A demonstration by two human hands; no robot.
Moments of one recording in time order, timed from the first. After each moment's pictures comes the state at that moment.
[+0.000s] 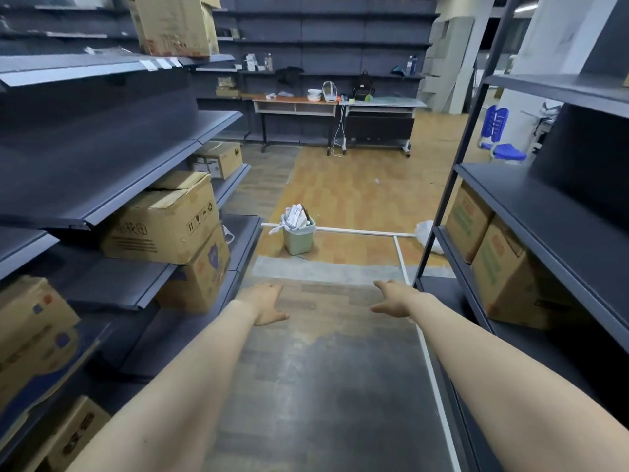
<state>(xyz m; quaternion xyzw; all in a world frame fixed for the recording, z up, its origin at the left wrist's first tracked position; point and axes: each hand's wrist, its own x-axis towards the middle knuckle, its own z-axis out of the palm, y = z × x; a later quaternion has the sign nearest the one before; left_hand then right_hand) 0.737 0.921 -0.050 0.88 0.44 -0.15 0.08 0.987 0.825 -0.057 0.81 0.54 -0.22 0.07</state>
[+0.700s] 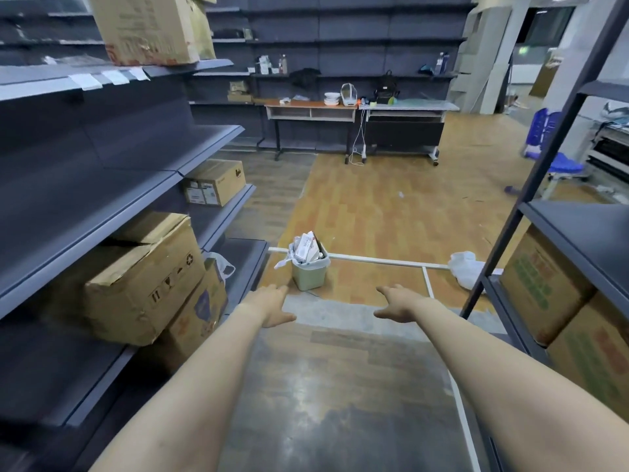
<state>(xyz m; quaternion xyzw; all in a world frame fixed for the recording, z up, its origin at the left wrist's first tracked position) 0.902 1.251 -0.055 0.86 0.48 -0.14 0.09 1.151 1.167 -0.066 0.79 0.56 -0.23 0.08</state>
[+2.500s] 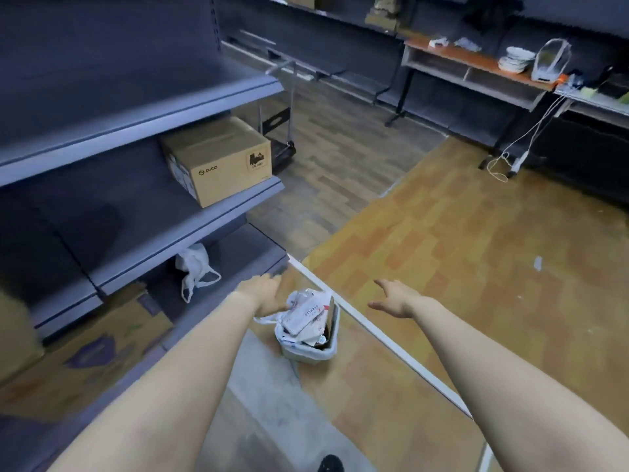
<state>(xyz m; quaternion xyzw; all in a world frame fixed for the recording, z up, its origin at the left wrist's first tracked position) 1.233 1.945 -0.170 0.68 0.68 -0.14 0.23 1.495 1.997 -0.167 0.62 0.71 -0.26 0.19</state>
